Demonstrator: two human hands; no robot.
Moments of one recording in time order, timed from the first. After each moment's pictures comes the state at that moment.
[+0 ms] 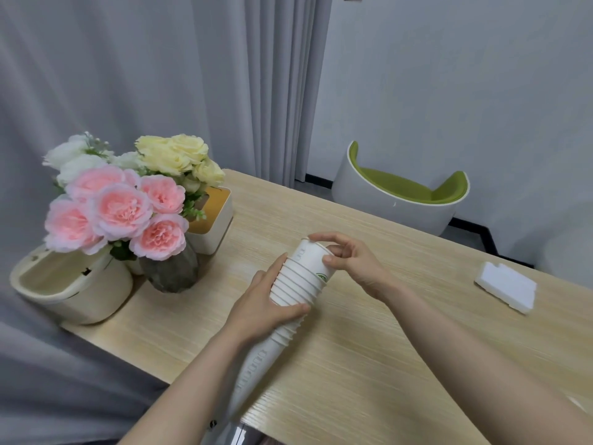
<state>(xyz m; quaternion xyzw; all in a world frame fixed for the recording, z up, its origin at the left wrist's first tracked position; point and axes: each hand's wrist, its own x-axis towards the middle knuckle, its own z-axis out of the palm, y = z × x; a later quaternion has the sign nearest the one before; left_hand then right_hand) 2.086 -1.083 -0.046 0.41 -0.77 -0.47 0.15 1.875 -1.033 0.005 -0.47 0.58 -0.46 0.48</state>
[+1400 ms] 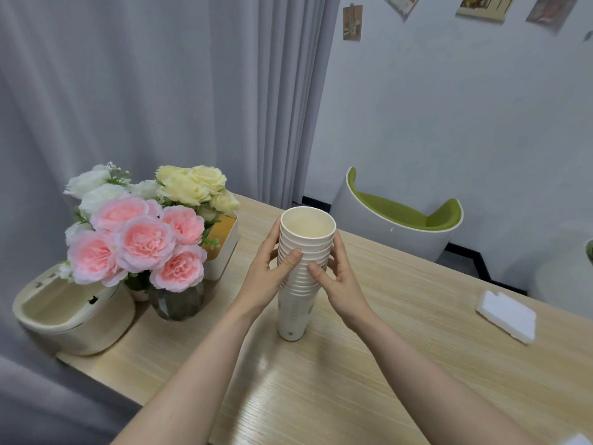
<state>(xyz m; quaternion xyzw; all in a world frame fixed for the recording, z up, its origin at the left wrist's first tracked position) 2.066 -1.139 0.014 0.30 -0.65 -0.60 0.37 1.934 -1.058 0.014 -0.45 0.62 -0.55 0.33</state>
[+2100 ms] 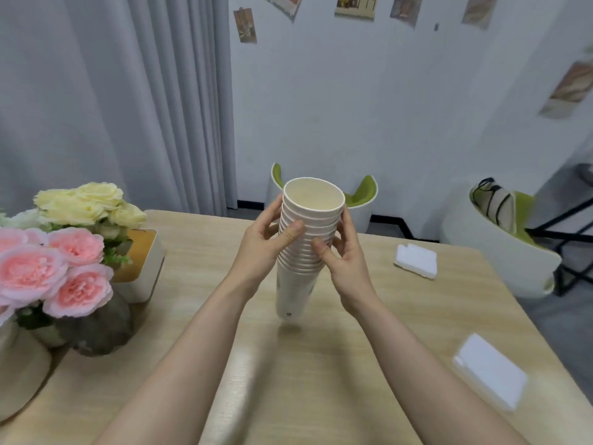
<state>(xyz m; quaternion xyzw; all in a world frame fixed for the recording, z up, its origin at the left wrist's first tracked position) 1.992 -1.073 0.082 0.18 -0.65 -0.68 0.29 1.889 -0.959 0.065 -0.35 0.61 -0.68 0.18</state>
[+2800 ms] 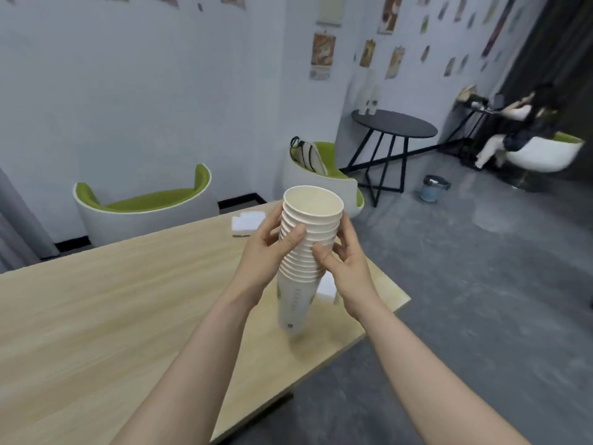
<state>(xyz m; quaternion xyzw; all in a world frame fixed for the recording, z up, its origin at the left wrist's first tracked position) 1.894 -0.811 0.100 -0.07 -0.67 -0.74 0.08 1.872 -0.658 0.081 -0.16 0.70 -0.69 -0.02</state>
